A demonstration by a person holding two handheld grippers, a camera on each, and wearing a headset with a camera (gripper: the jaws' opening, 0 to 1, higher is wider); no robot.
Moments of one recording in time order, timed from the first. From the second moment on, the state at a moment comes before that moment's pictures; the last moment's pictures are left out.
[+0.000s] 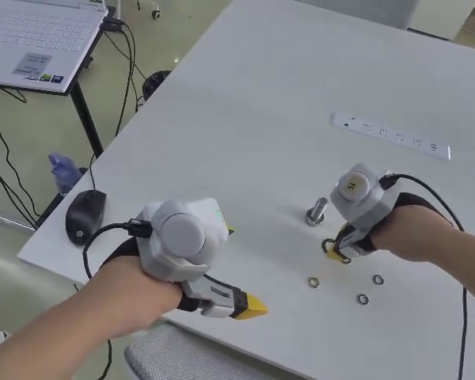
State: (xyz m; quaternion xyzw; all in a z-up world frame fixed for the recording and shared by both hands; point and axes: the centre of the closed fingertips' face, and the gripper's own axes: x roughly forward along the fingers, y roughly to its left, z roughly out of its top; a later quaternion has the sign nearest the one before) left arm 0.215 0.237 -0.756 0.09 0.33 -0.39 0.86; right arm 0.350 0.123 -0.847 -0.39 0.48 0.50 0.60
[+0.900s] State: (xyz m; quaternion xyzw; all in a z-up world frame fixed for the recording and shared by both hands) left arm 0.222 0.239 -0.755 0.09 0.32 -0.37 0.87; right arm 0.382 0.142 -0.788 -0.40 0.46 0.50 0.61
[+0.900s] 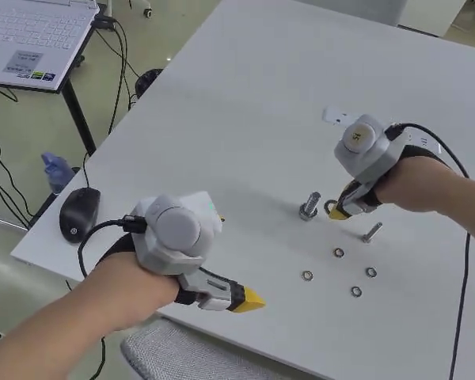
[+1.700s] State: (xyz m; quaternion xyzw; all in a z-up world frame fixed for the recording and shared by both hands) left arm 0.222 0.239 -0.757 0.07 0.32 -0.37 0.87; right arm 0.399 0.164 -0.794 -0.40 0.46 0.51 0.61
